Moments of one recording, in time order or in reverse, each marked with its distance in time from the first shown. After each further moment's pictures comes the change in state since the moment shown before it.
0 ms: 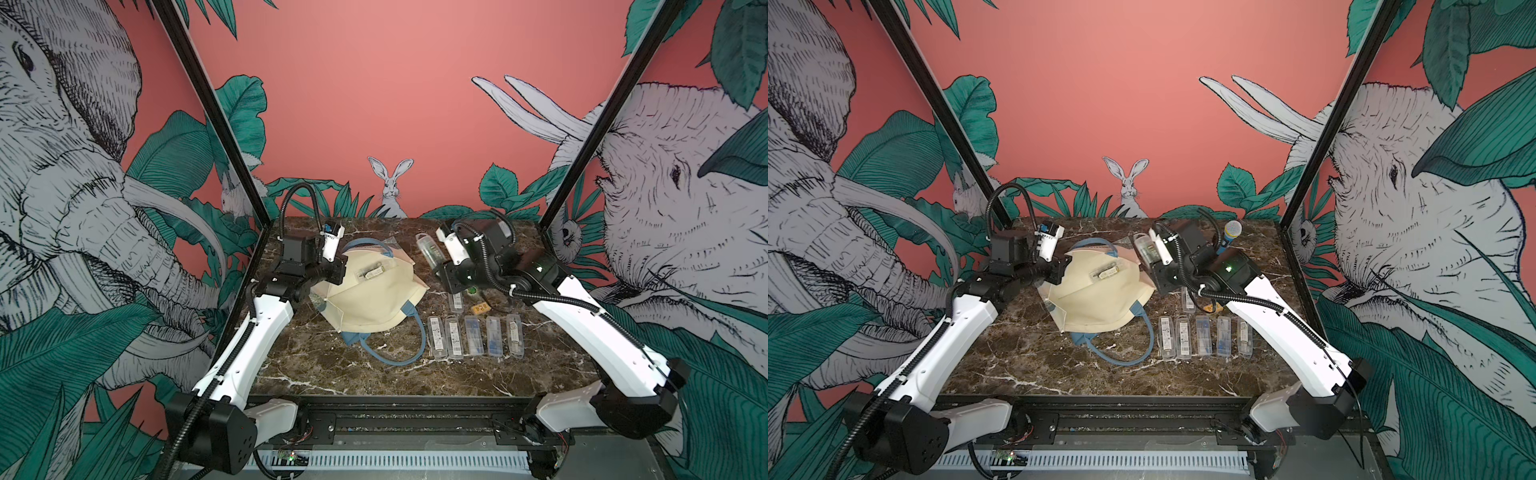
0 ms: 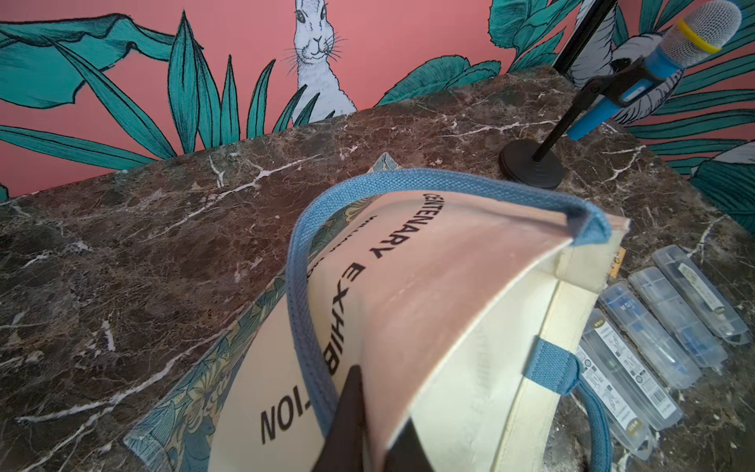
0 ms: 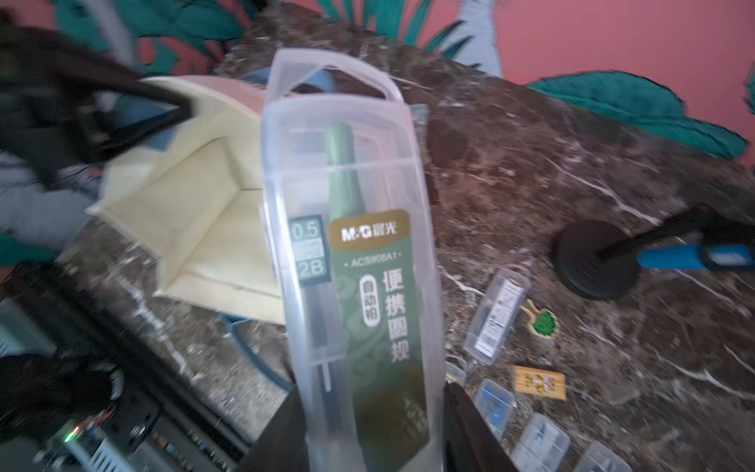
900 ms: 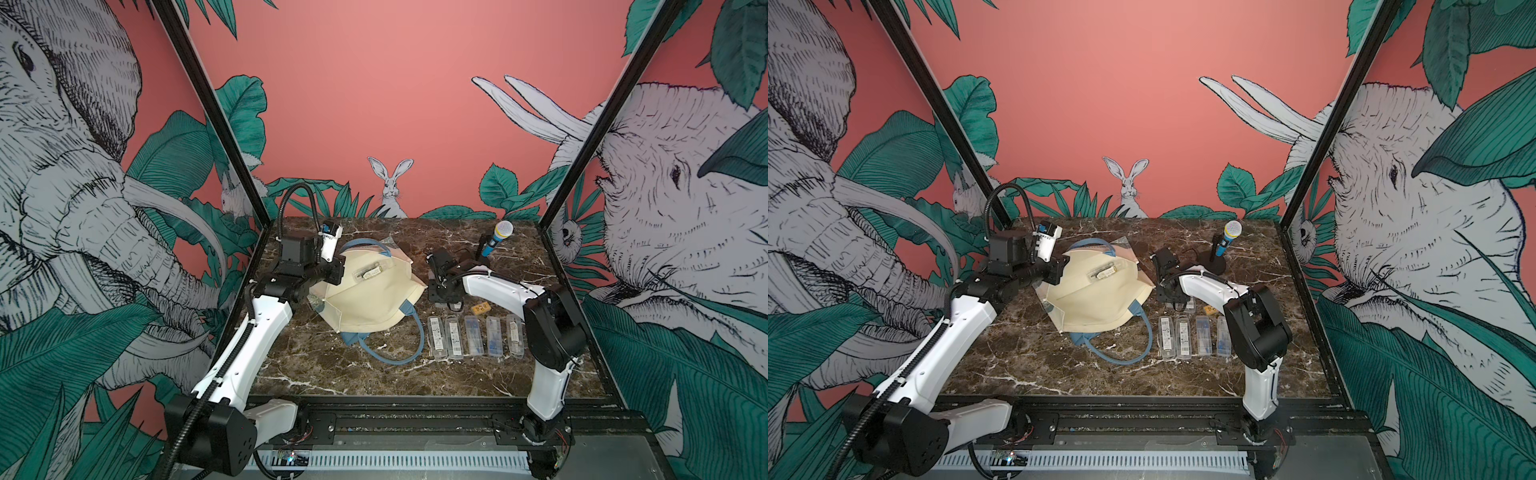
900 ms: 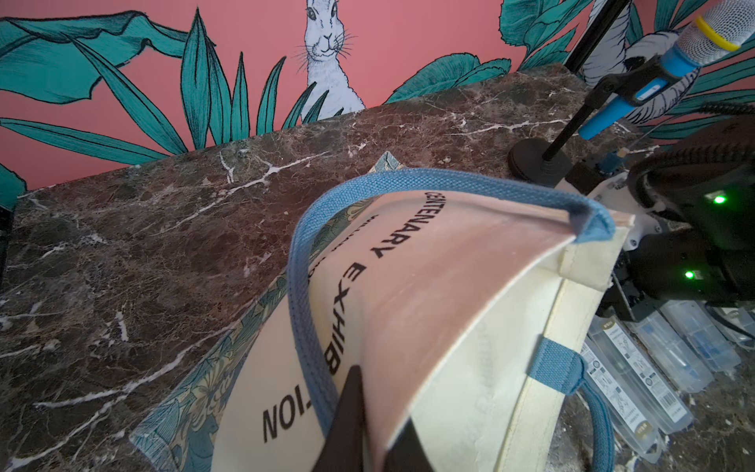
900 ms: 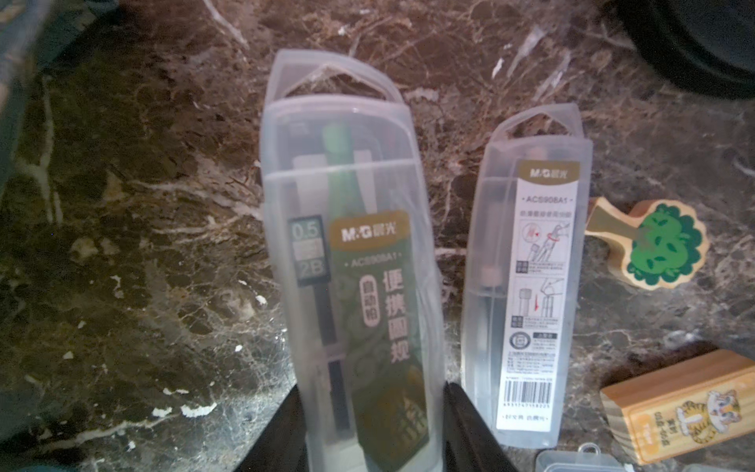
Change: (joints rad) left arm 0.008 -0.008 0.000 -0.011 -0.013 0.001; right arm -0.129 0.474 -0.292 0.355 0.013 0.303
